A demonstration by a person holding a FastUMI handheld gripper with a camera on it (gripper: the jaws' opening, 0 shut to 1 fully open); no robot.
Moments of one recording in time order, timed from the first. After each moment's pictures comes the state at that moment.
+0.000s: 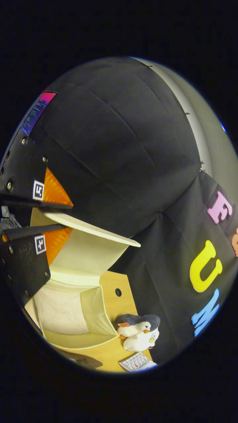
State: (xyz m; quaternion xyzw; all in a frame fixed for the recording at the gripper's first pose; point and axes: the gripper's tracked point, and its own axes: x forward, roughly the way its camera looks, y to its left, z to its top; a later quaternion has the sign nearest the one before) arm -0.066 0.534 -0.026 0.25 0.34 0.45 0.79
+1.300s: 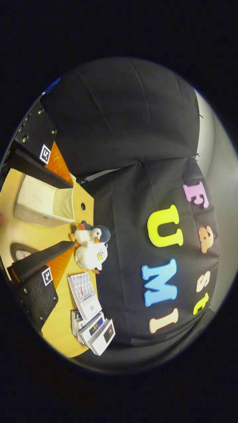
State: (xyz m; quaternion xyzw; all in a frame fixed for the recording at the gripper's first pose) arm 0.043 0.239 -0.091 0.08 0.24 0.23 0.94
